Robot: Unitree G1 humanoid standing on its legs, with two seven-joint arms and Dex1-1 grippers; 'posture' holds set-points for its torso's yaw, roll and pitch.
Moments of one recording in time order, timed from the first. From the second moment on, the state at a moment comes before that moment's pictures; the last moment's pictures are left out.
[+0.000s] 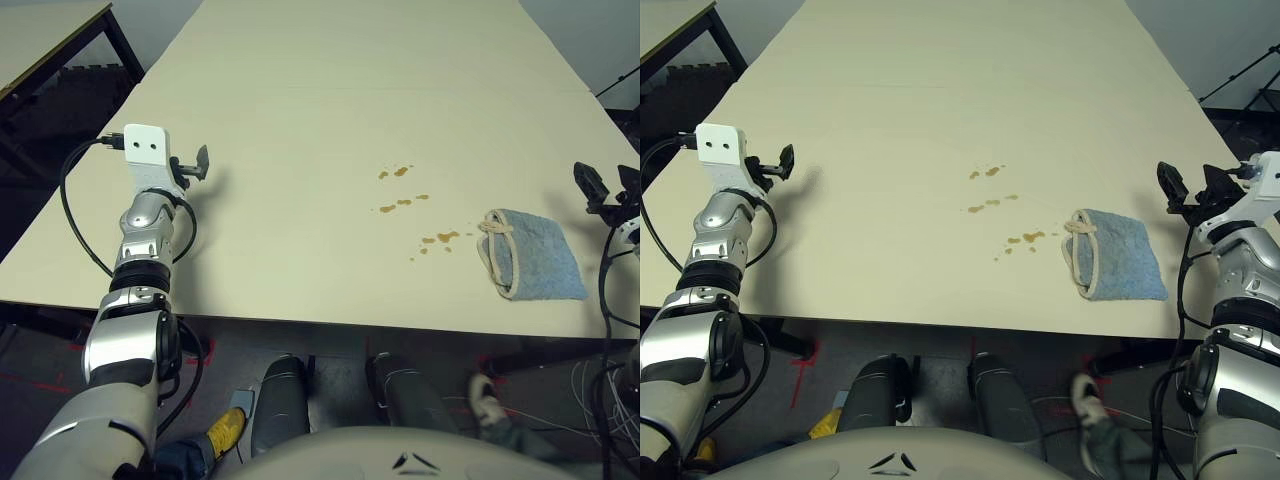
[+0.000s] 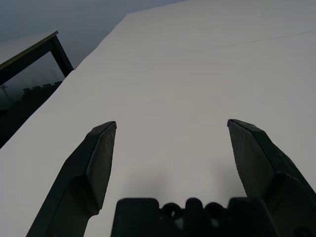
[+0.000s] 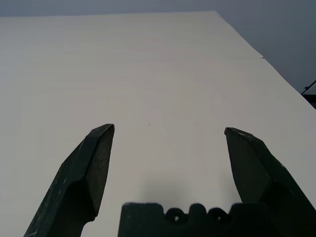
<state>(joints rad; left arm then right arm) -0.72 0.52 0.22 0.96 -0.11 -0.24 -0.25 -0.53 -0.69 -0.49 0.94 0.40 -0.12 0.69</state>
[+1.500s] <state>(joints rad) -0.57 0.52 0.14 0.44 -0.43 0.16 -1.24 -0.37 -0.78 -0.48 0.72 0.44 0.21 0.81</state>
